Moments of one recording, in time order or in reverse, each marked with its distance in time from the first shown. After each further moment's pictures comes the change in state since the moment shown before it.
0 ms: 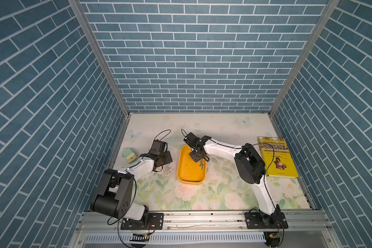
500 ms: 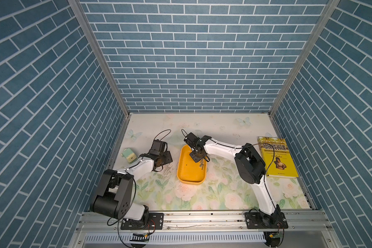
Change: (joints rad) left arm 0.000 -0.005 0.000 0.000 0.019 0.000; right arm -0.004 -0.002 -0.004 -0.019 -0.030 0.019
